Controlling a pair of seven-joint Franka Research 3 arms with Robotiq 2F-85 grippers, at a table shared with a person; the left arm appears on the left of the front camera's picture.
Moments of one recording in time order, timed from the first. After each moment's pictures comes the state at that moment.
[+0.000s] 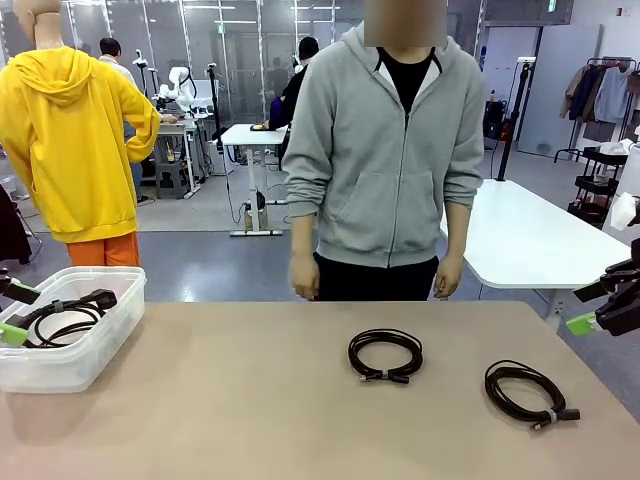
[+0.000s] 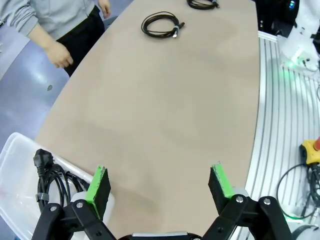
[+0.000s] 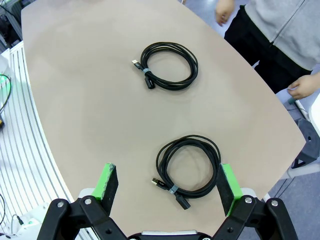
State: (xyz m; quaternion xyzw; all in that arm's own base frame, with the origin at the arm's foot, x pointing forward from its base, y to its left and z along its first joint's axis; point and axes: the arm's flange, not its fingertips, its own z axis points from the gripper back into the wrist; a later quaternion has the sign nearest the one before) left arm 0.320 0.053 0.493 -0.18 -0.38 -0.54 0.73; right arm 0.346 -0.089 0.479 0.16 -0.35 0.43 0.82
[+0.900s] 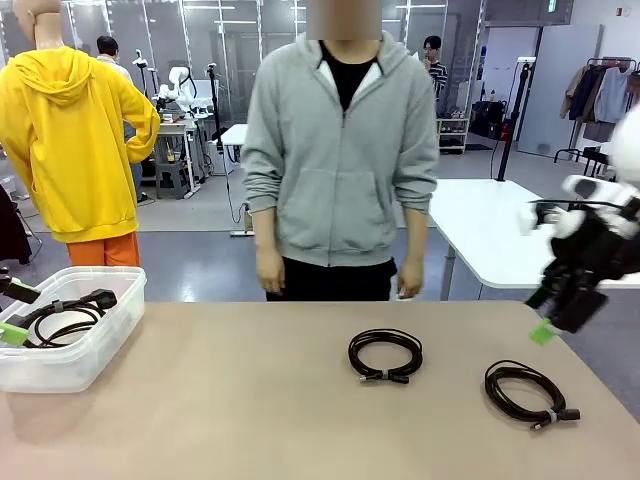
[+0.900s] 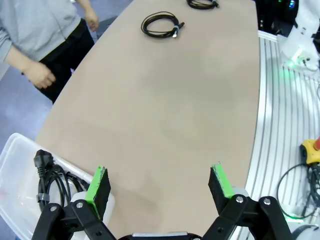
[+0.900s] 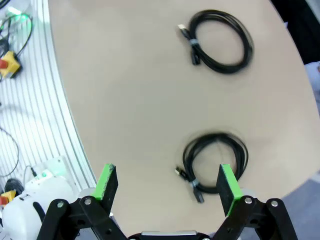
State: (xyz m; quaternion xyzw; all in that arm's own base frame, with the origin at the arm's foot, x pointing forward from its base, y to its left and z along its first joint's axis) left arm 0.320 0.052 0.493 -0.18 -0.38 -0.54 0.73; right arm 0.387 0.018 0.502 0.12 -0.16 0.55 0.81
